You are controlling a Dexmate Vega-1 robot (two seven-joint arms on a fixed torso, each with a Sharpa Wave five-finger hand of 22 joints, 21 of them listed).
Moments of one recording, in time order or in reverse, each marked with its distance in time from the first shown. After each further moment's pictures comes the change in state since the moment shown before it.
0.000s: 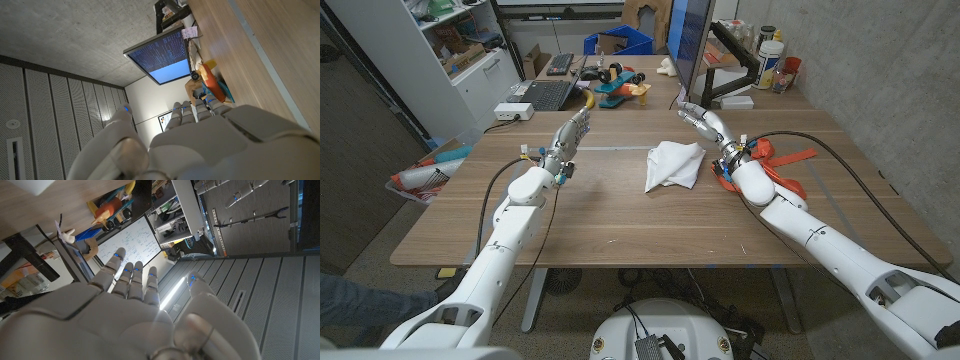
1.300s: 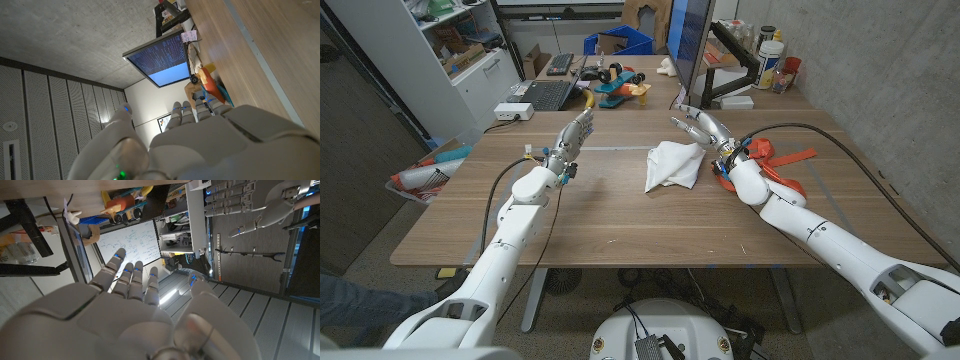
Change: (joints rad) left arm -0.022 -0.014 0.010 0.036 0.013 -0.006 -0.014; left_hand -0.004 0.004 -0.001 -0.006 0.000 0.000 0.000 0.000 0.000 0.000 0.000 0.000 -0.009 0.000 0.000 0.000 0.000 0.000 0.011 -0.015 0.005; right arm 0.027 -0.040 -0.059 -0.047 -0.226 -0.128 -0.104; right_hand 0.000 0.000 -0.003 -0.003 0.000 -0.006 -0.027 0.000 0.000 0.012 -0.023 0.000 -0.009 0.006 -0.016 0.000 -0.018 -0.009 -0.002 0.000 0.000
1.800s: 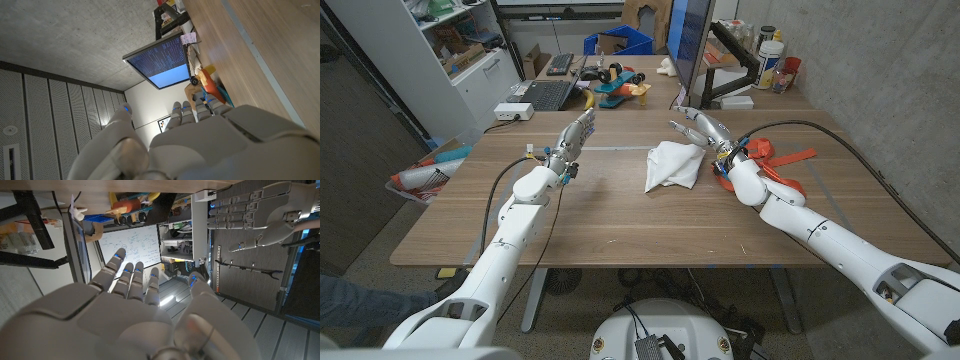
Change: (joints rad) left arm 0.002 0.003 0.006 -0.010 0.010 0.009 0.002; left_hand 0.000 0.000 -0.003 -0.003 0.000 0.005 0.006 0.000 0.000 0.000 0.000 0.000 -0.005 0.000 0.000 0.000 0.000 0.000 0.000 0.000 0.000; right arm 0.010 -0.016 -0.029 -0.025 -0.074 -0.071 -0.012; right_hand -0.011 0.003 -0.003 -0.003 0.000 0.000 -0.011 0.000 -0.003 -0.005 -0.005 -0.008 0.000 0.000 0.000 0.000 -0.004 -0.016 0.009 0.000 0.000
